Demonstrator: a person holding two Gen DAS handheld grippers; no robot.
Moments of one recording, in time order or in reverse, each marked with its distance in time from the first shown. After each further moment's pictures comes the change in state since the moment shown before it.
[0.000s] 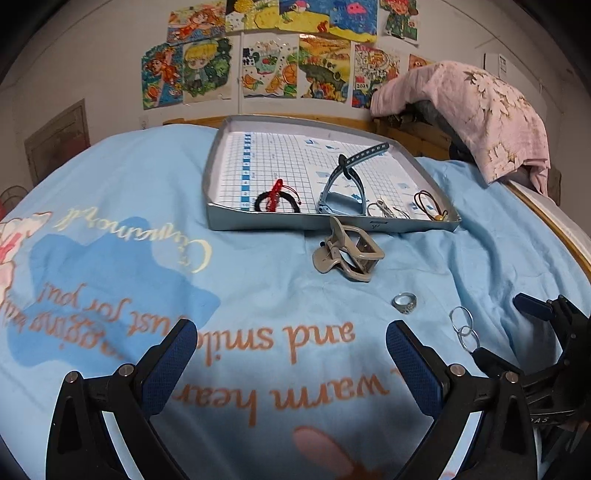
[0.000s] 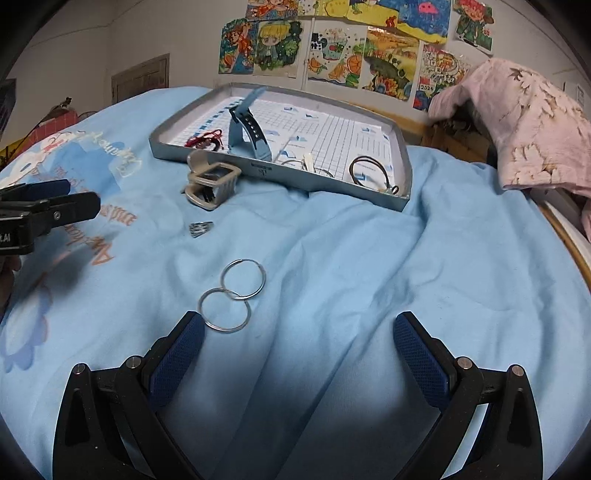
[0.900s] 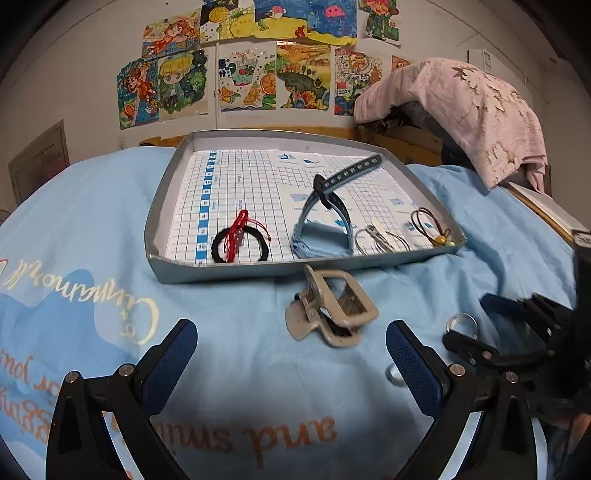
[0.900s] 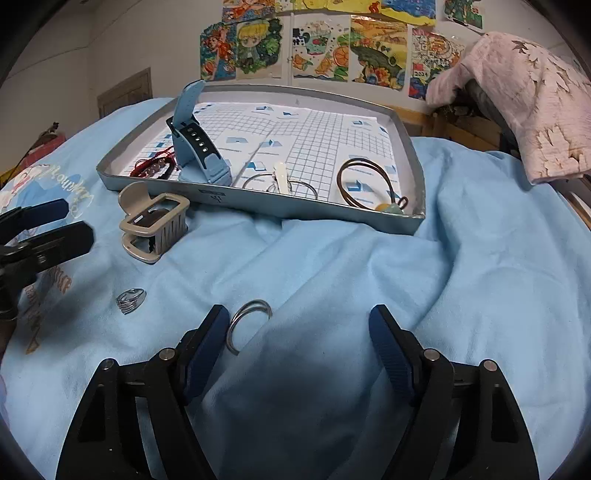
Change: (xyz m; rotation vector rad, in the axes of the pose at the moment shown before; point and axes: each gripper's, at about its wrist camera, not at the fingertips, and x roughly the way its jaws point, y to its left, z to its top) left arm 0.047 -0.022 0.038 0.049 -0.063 -0.026; right arm 0.066 -0.023 0.035 0.084 0.001 0.029
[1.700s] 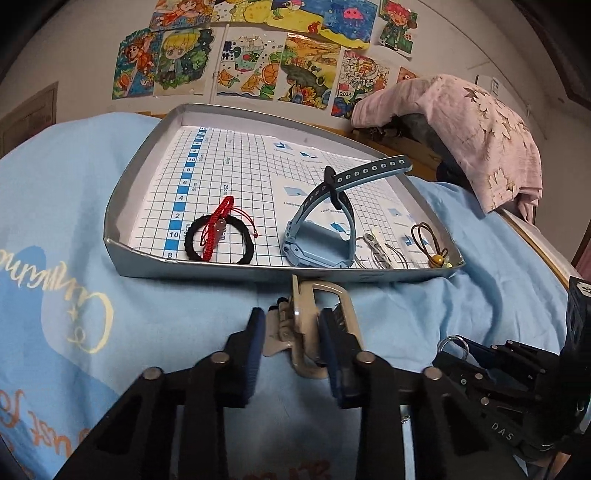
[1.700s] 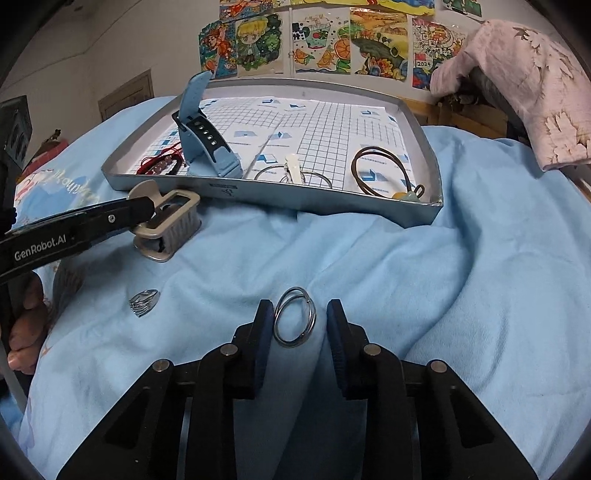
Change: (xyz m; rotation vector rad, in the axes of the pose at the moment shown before) left arm 0.035 0.010 0.001 -0.120 0.014 -0.133; right arm 0.012 0.003 -0.003 0.031 0.011 0.047
